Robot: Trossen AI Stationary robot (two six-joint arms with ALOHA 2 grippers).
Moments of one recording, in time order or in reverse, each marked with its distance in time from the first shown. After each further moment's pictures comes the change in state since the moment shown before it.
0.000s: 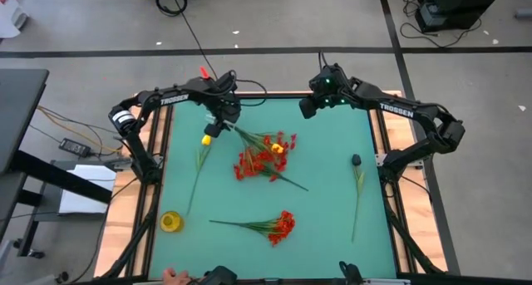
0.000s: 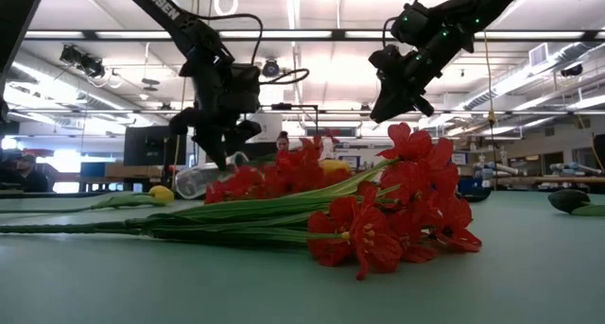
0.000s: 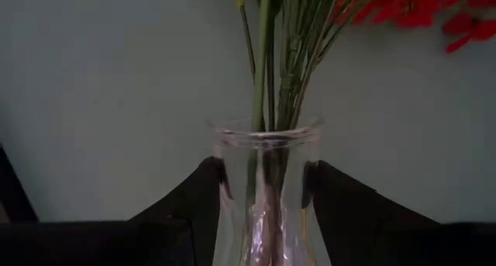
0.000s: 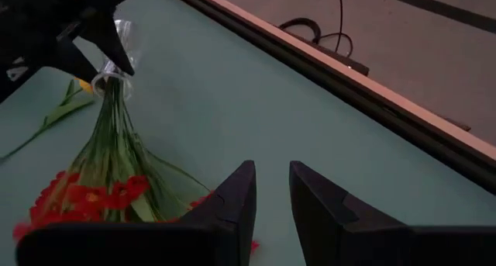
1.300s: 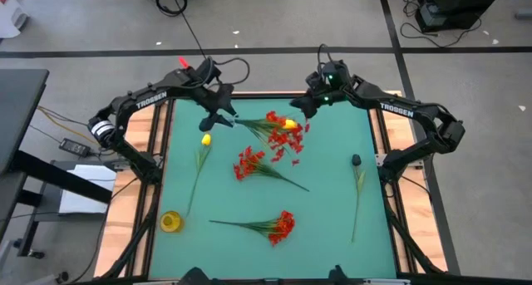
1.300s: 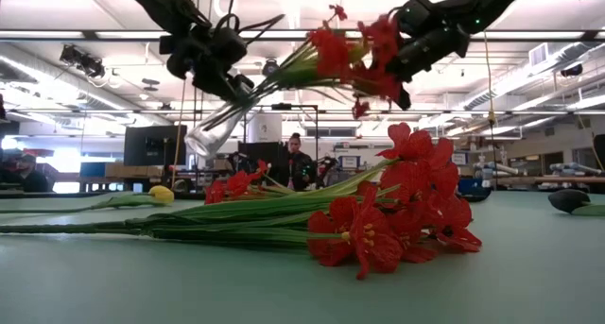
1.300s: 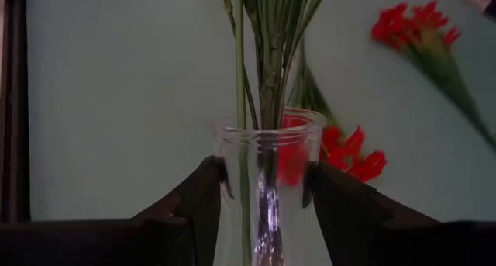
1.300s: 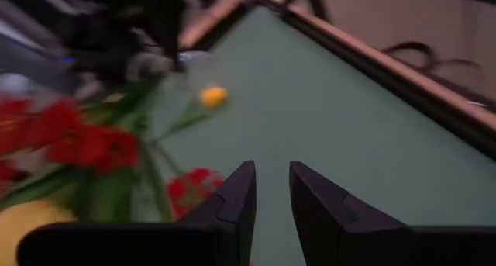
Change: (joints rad) left arm 0.073 -0.208 0.003 -0.019 0.478 -0.174; right arm -0.010 0.000 0.000 0.179 -0.347 0.026
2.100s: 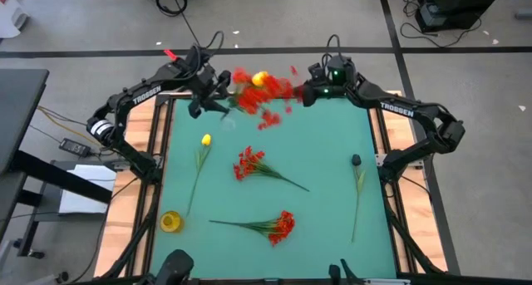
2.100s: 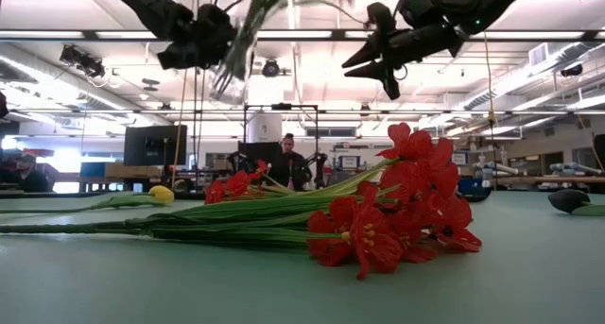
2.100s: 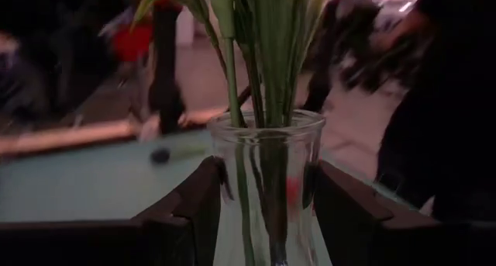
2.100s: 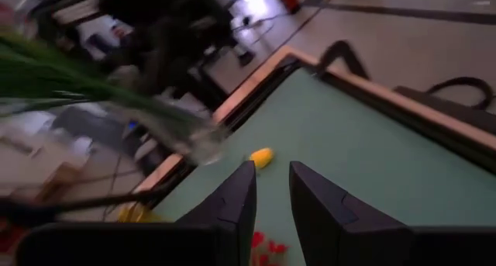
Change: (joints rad) left arm 0.138 0.000 0.000 0.229 0.709 -0.132; right arm -0.014 -0.001 0.000 0.232 -0.024 0.230
